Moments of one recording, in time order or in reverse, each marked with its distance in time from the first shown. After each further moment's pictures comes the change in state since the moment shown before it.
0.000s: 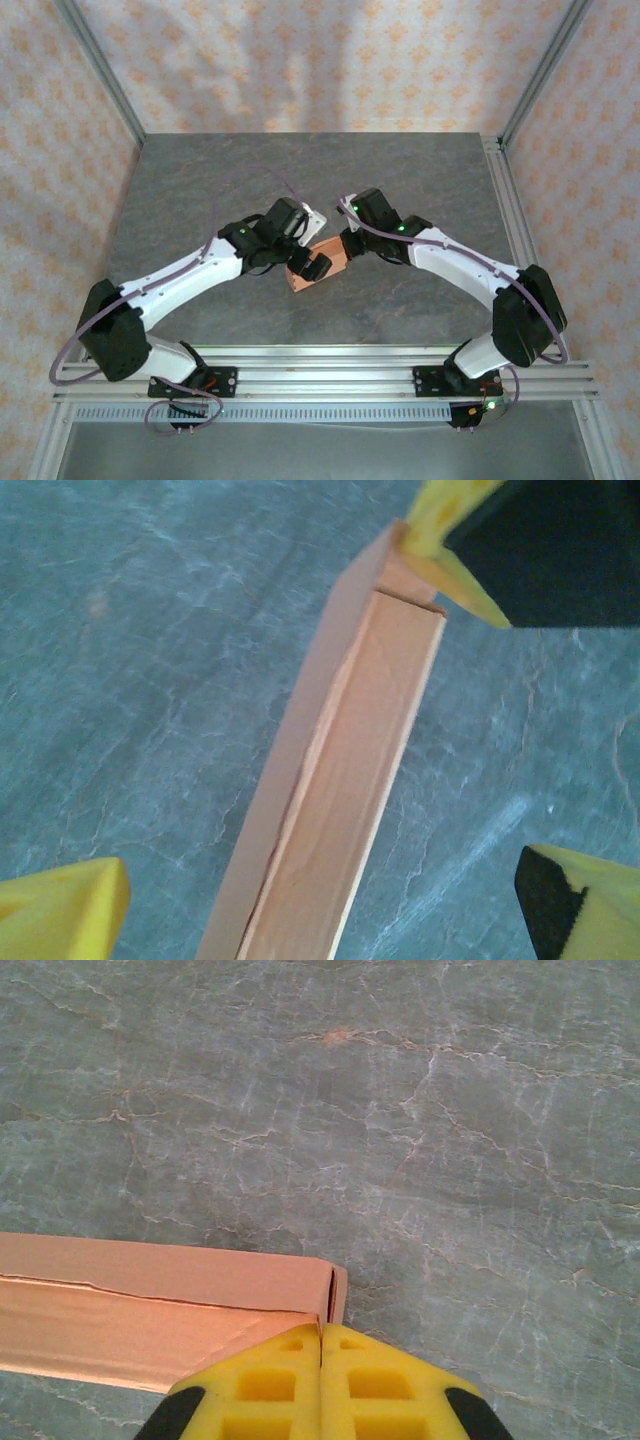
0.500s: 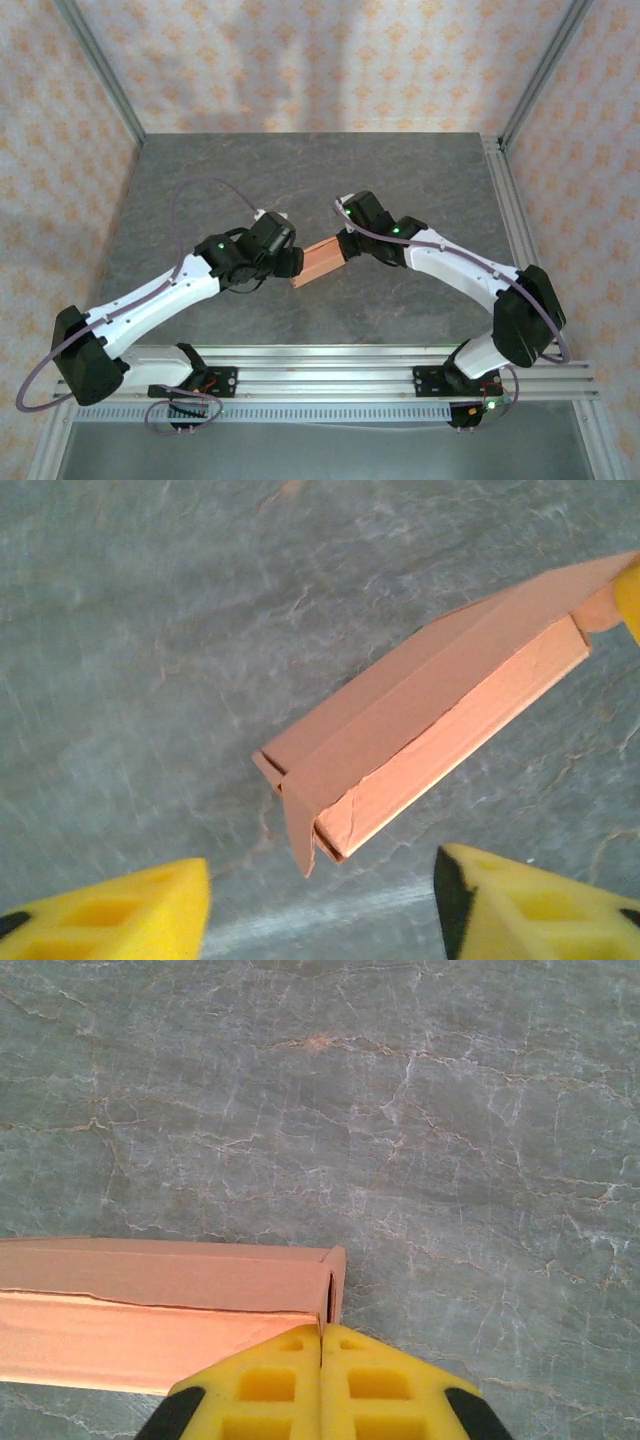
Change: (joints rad) left arm -0.054 -0.151 -0.028 -0.211 -0.214 -0.573; right arm 0.061 0.001 0.033 -0.039 0.114 0.045
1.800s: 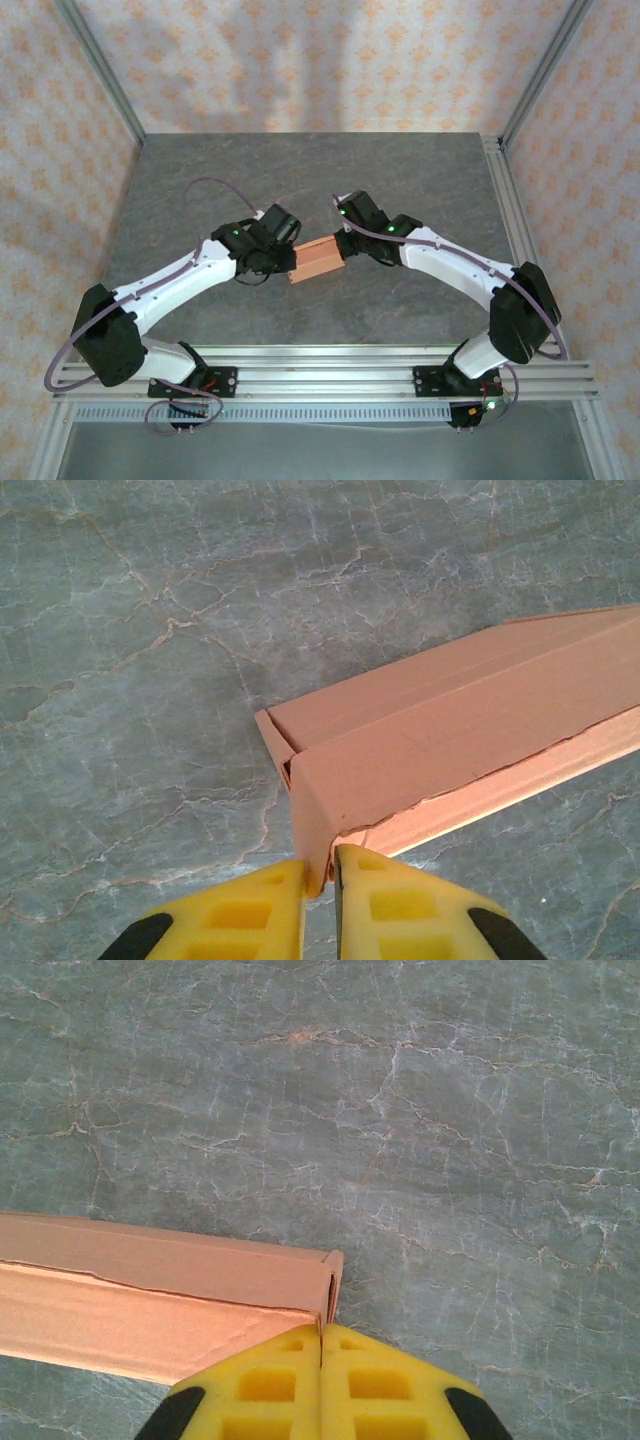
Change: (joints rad) left arm 0.079 0.142 0.021 0.010 0.079 -0.094; right arm 0.016 0.029 0.035 -0.040 0.041 0.045
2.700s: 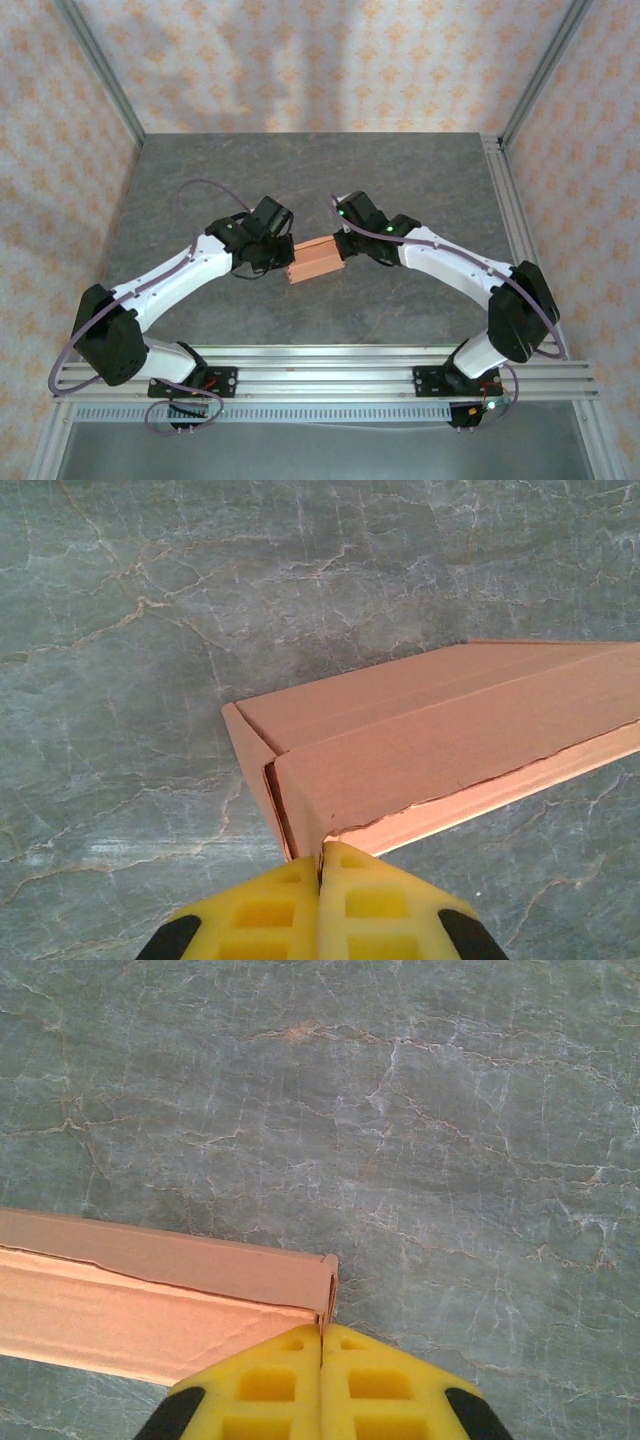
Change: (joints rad) left arm 0.067 0.005 0.010 0.019 0.129 -0.072; right arm 0.004 0.007 0.002 -0.002 0.005 0.000
